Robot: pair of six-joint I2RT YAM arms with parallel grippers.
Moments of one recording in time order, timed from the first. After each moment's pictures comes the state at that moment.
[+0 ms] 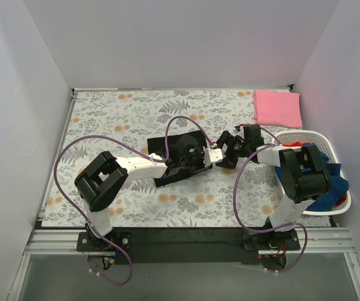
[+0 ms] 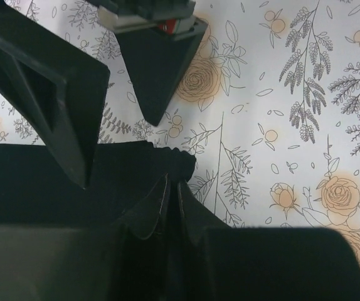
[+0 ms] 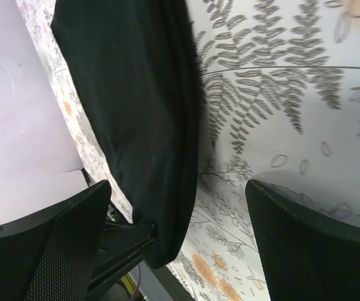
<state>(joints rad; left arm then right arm) -0.88 1.82 1.06 0.14 0.33 0.47 0.21 1.72 0.79 0.07 -0.69 0.81</state>
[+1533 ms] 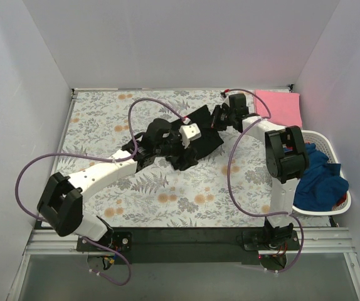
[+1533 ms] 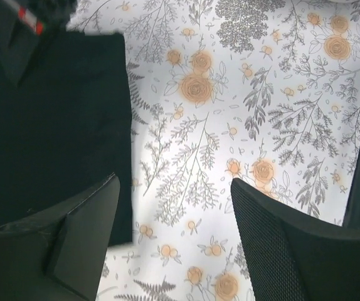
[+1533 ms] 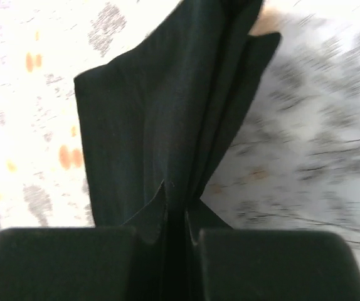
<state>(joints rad) -0.74 1.48 1.05 -0.10 0.44 0.21 0.29 2.02 1.34 -0.01 -0.51 0.57</state>
